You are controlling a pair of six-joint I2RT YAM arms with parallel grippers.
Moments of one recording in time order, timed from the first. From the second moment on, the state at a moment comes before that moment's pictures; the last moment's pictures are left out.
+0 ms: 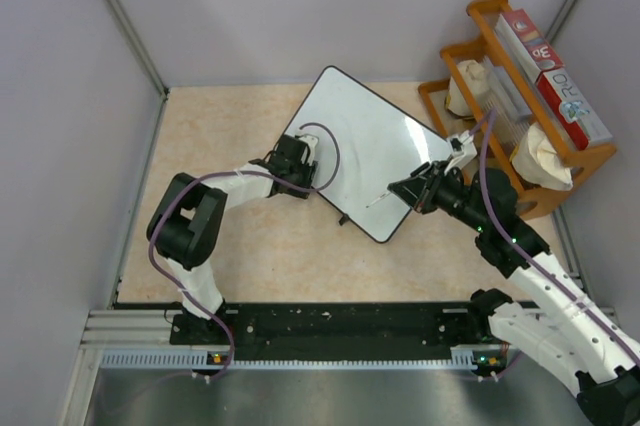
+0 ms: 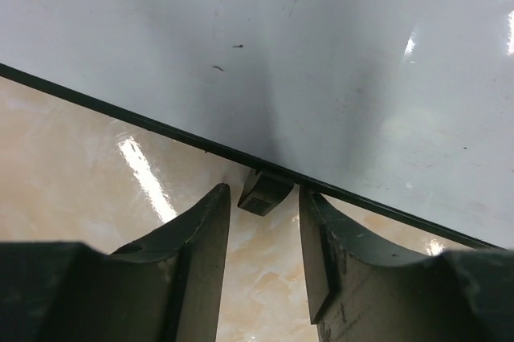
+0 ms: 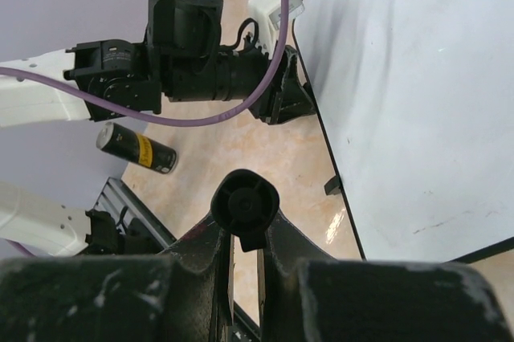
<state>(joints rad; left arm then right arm) -0.49 1.81 1.07 -0.18 -0.01 -0.13 0.49 0.74 0.68 -0.12 -0.27 0.63</state>
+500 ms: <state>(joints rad) -0.49 1.80 1.04 -0.14 0.04 -0.10 0.49 0.70 0.68 -0.13 -0.29 0.64</state>
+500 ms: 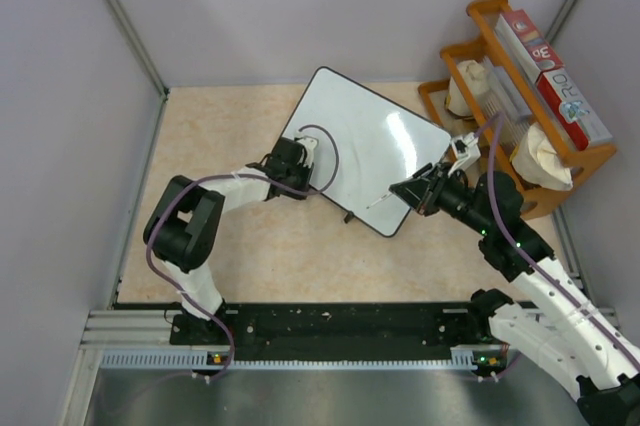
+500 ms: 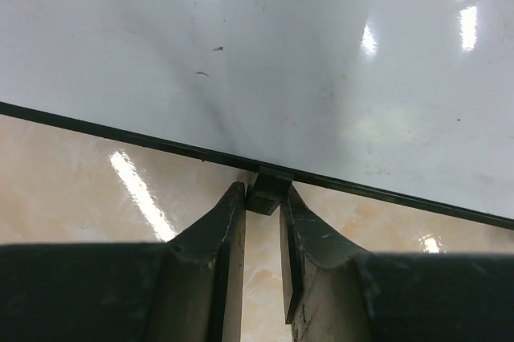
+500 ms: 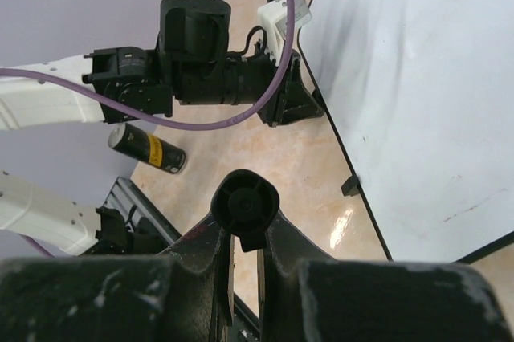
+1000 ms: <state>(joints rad) -0.56 1.64 0.84 -0.10 0.05 -0.29 0.49 0.67 0.66 -0.14 -0.29 0.64</state>
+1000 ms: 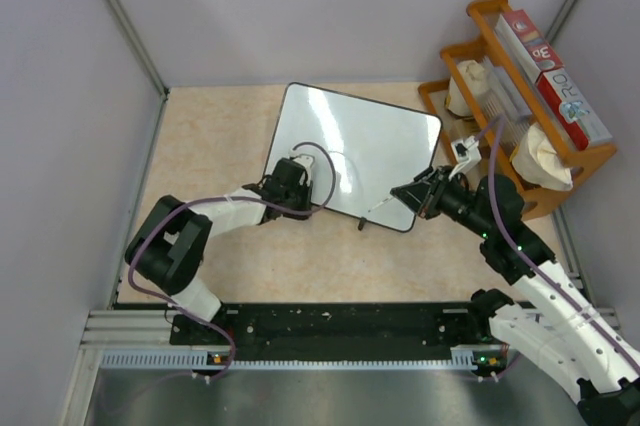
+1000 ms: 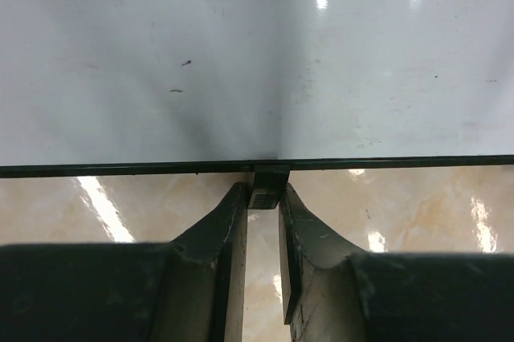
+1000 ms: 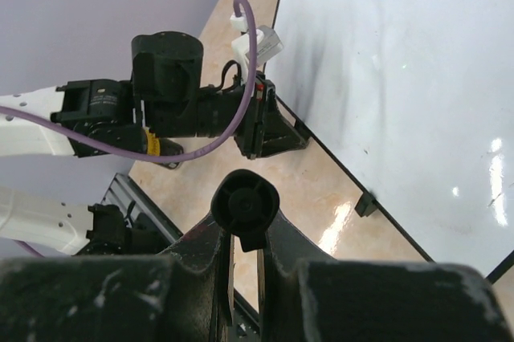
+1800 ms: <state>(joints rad) -0.94 1.47 0.66 -0.12 -0.33 -0.80 0.49 0.65 0.63 -0.16 -0.29 0.65</state>
